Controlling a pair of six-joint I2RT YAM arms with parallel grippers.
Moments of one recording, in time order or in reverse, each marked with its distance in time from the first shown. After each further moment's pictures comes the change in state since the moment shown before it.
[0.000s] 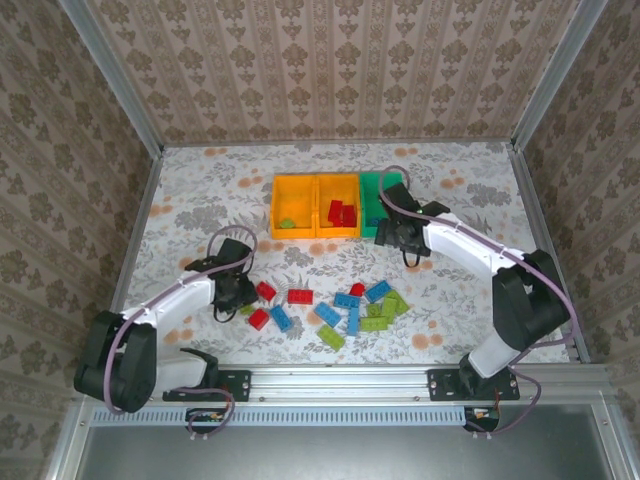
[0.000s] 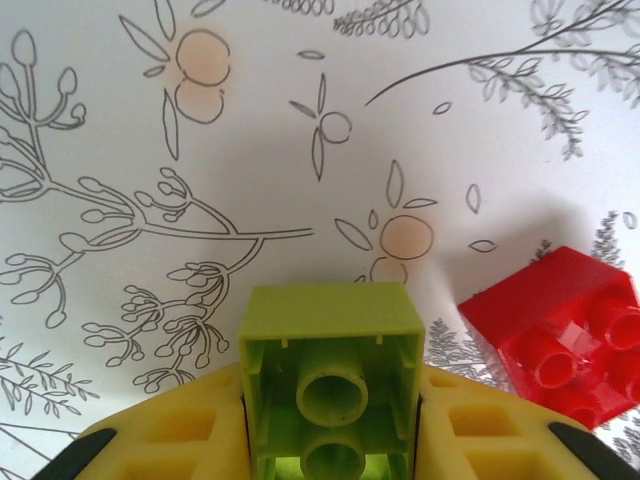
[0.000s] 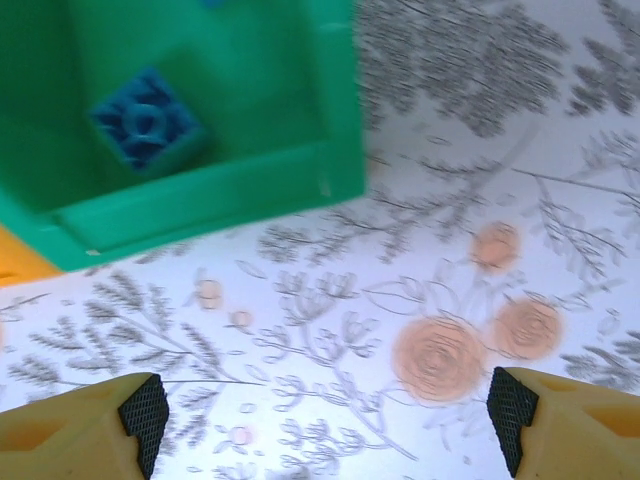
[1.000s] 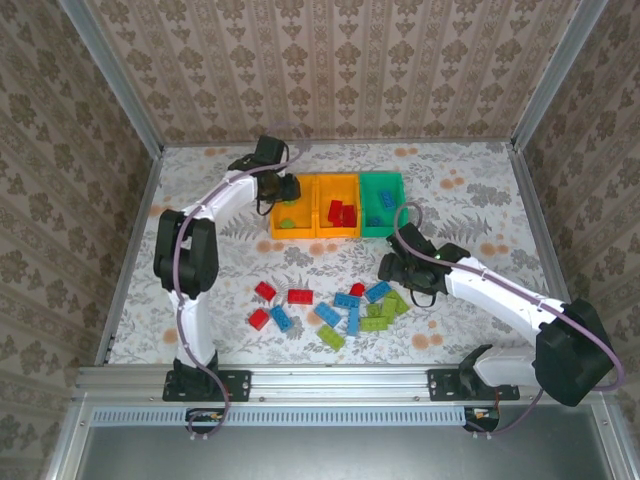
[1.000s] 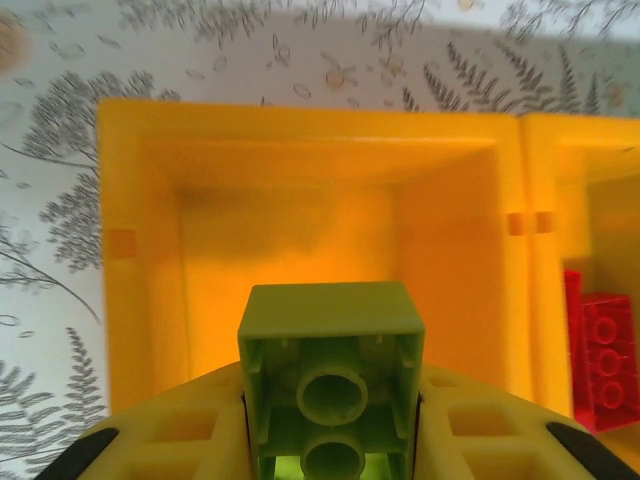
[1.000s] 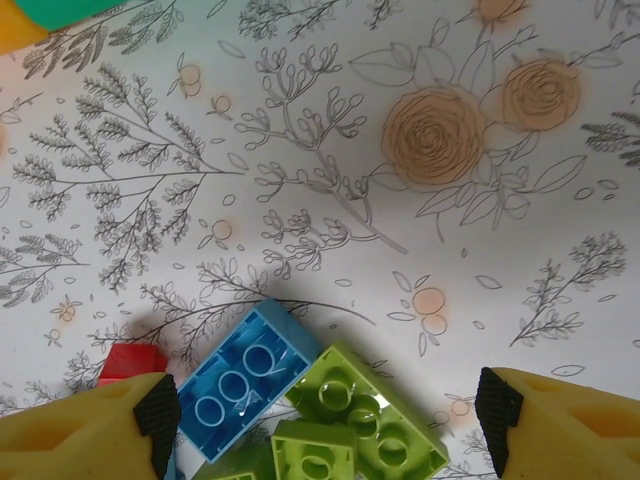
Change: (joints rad) left arm 0.006 0.803 1.066 0.059 0.121 0.400; right arm 0.142 -0.319 -0.311 0.038 -0.085 0.153
